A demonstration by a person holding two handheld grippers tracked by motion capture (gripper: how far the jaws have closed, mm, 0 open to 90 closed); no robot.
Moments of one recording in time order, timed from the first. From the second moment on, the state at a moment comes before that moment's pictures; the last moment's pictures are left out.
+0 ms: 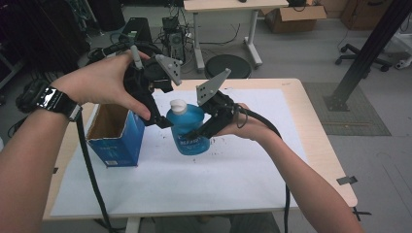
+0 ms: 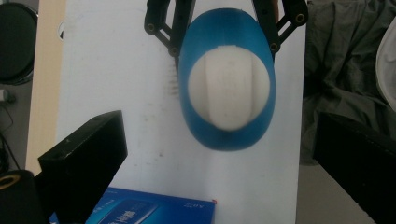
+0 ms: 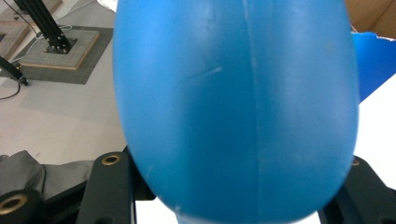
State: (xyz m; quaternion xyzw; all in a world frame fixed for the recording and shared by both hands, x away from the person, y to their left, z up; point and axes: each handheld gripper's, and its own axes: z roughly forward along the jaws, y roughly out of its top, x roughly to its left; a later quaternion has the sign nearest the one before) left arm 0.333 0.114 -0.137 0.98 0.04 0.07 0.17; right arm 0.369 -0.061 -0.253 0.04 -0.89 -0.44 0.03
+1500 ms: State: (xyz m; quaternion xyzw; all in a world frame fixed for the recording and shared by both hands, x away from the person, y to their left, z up) left arm 0.337 0.087 -0.158 0.99 0.03 0.07 0.12; right arm 0.365 -0.051 -0.253 0.04 -0.90 -0.44 0.03
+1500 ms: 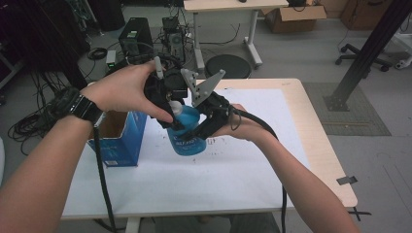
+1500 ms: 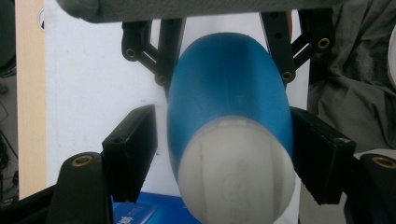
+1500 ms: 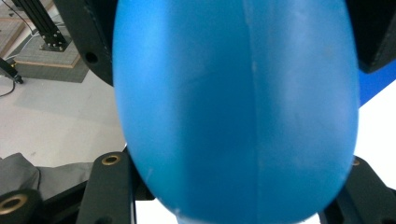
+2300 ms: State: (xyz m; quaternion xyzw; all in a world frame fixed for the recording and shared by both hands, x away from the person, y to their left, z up) left arm 0.338 0.084 -0.158 0.99 0.03 0.06 0.12; right arm 0.367 -0.054 -0.254 0.03 -0.89 -0.44 0.02
